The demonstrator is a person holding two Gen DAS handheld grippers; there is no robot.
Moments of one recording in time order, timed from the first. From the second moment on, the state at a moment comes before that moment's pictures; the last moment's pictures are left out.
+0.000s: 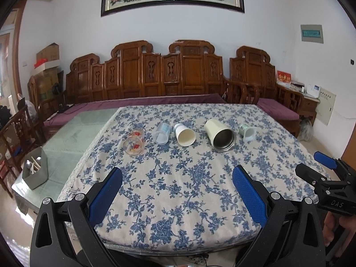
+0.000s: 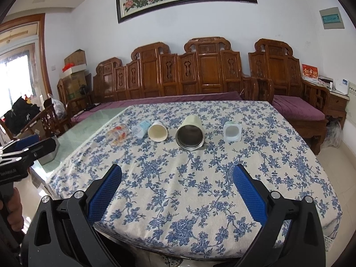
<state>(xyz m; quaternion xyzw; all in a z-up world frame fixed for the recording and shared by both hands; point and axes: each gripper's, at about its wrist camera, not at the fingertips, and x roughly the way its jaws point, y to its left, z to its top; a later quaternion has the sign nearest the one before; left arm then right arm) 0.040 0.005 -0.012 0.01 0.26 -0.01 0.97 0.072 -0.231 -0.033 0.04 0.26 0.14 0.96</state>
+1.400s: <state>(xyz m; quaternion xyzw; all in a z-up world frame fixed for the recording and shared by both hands) 0.356 0.024 -0.079 -0.03 0.40 -0.04 0.91 0.281 -0.197 -0.100 0.03 0.36 0.17 0.92</state>
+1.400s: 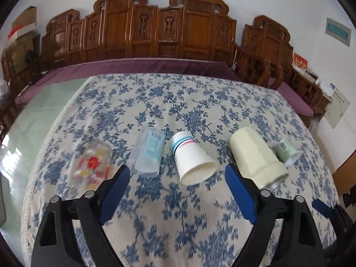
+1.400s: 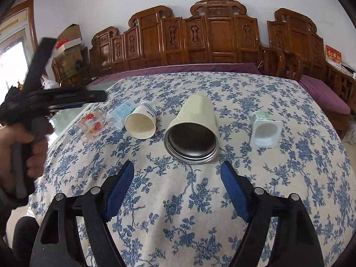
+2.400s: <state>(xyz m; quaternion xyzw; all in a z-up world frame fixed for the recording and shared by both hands) 0.451 -0.017 -0.158 -0.01 0.54 -0.04 0.84 0.270 -0.226 -0.107 0.06 0.36 0.17 0.91</state>
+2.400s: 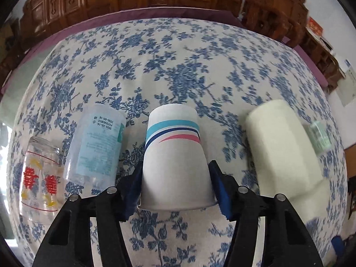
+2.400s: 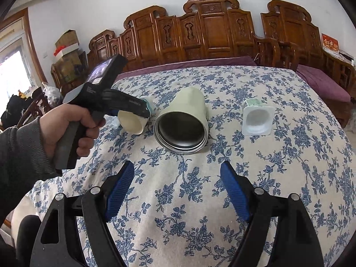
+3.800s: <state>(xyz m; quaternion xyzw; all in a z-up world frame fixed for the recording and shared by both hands) 0.222 -0.036 -0.146 0.01 0.49 -0.10 0.87 0.192 -0.249 -0.093 0.06 0.35 0.12 0.93</state>
